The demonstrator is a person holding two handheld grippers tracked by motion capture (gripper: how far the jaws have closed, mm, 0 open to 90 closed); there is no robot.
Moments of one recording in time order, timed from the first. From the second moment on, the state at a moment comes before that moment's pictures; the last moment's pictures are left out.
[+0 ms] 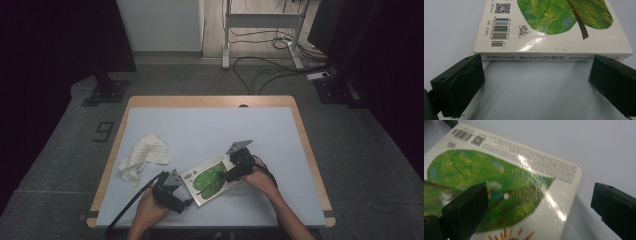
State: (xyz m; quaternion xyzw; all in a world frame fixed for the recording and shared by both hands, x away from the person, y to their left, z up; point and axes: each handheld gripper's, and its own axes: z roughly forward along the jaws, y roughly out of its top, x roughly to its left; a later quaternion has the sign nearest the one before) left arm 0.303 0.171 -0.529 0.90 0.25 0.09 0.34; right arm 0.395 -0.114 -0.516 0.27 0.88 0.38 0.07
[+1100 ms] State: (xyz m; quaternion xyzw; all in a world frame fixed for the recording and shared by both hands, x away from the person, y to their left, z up) left arm 0.303 0.172 -0.529 0.90 0.25 0.09 0.34; right arm 0.390 -0.125 -0.500 0.32 0.83 0.45 0.01
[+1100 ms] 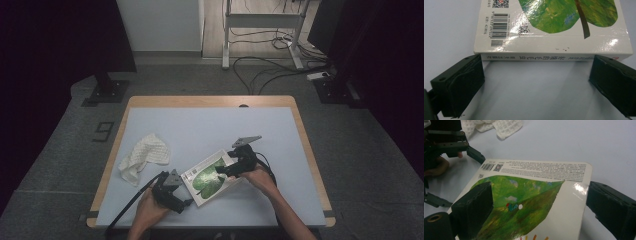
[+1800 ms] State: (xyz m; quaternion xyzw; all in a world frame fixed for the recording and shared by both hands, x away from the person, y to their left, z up) left arm 0.303 0.172 -0.529 0.90 0.25 0.09 0.34; right arm 0.379 -0.132 -0.497 0.29 0.84 0.45 -0.01
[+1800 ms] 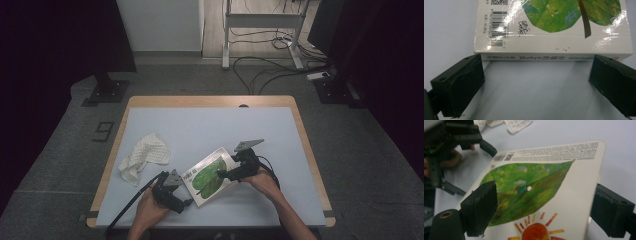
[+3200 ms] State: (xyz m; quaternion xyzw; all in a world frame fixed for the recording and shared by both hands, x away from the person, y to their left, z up) left arm 0.307 0.181 -0.515 0.88 0.29 0.08 0.36; right arm 0.380 -0.162 -0.479 0.20 0.88 0.42 -0.02
